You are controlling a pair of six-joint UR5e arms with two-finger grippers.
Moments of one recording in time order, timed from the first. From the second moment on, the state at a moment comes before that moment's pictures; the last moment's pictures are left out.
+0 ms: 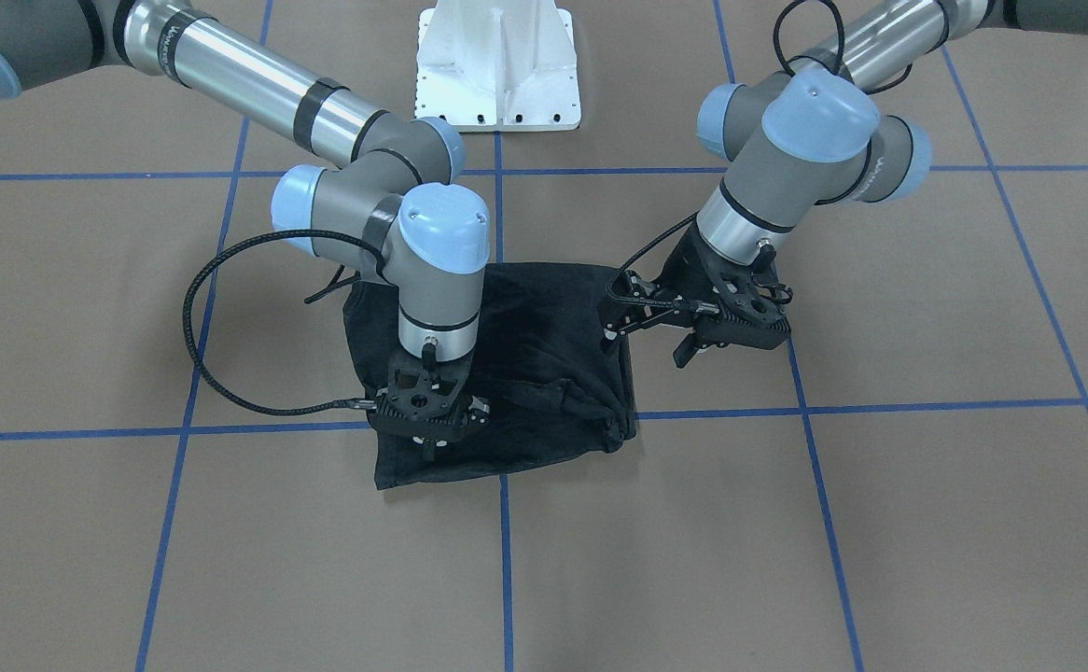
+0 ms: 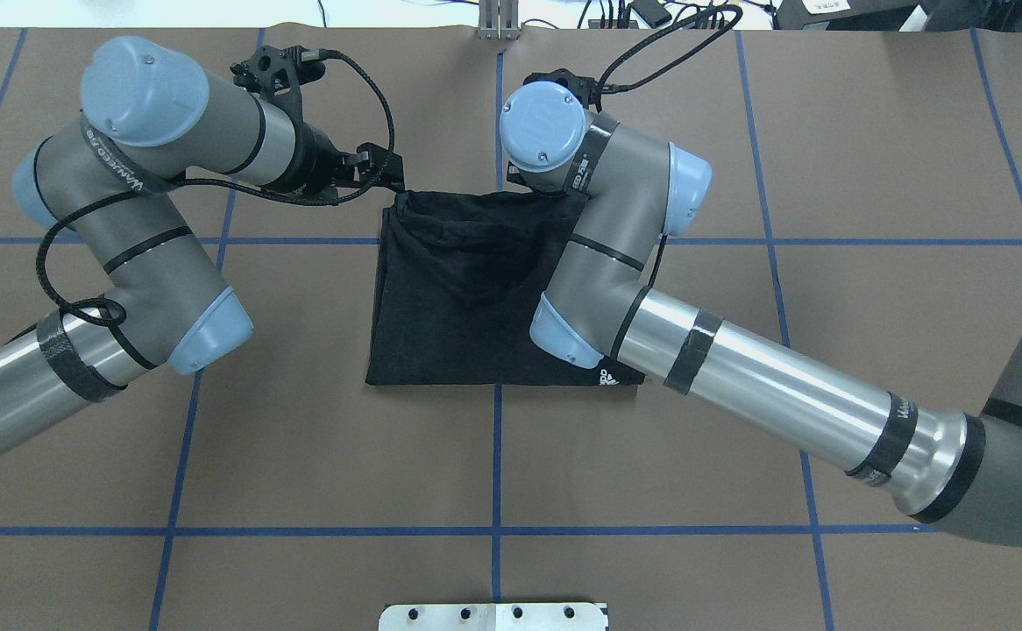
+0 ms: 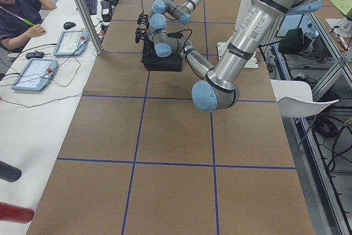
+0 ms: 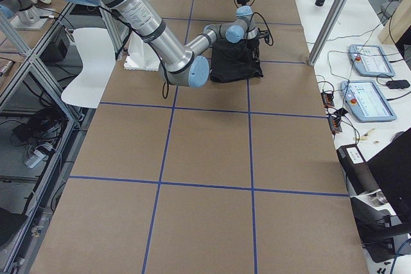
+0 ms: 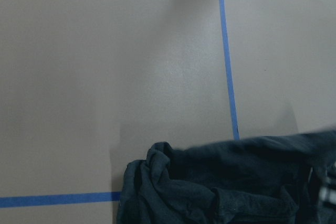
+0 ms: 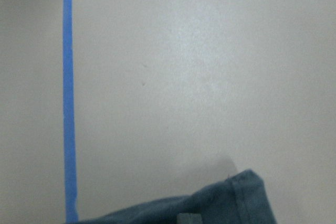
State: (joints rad) left arm -0.78 -2.16 -1.58 -2.13 -1.99 -1.23; right arm 0.66 -0.63 1.16 -1.39 1.59 1.24
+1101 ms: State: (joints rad) left arm -0.91 -2.02 -1.70 -1.88 -2.04 -0.74; right arm 0.91 -1.00 1.43 -1.39 2.01 0.86
